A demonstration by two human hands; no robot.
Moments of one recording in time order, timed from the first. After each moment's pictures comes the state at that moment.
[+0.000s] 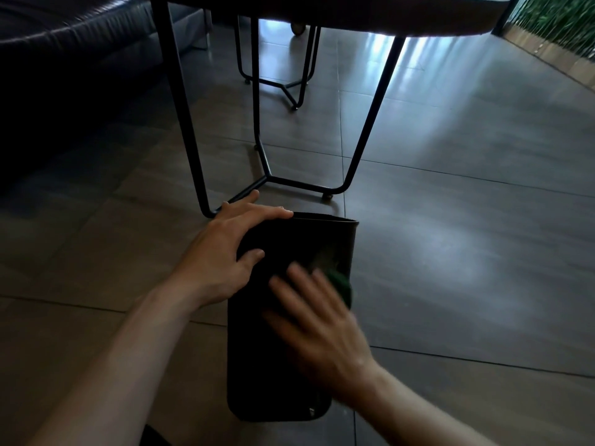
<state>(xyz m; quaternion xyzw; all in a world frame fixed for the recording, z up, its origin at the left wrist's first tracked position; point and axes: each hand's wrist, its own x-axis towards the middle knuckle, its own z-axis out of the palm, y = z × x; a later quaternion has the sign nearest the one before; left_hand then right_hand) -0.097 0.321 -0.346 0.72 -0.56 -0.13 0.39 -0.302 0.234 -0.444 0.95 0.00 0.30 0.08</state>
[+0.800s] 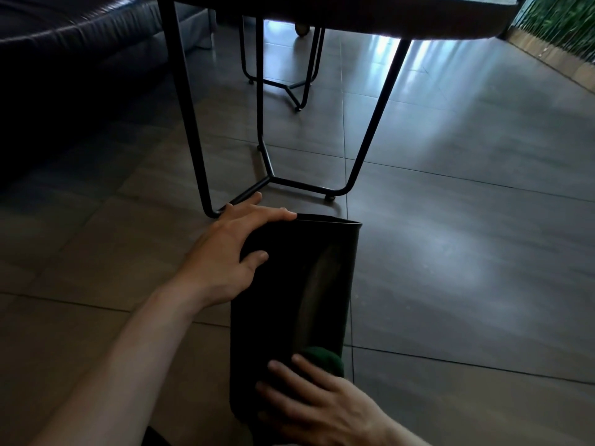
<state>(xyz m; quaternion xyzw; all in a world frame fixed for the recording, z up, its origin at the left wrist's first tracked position) -0.101 0.322 -0.342 0.73 -0.54 -0.15 0.39 -0.355 0.251 -0.505 0.93 0.19 0.14 0.27</state>
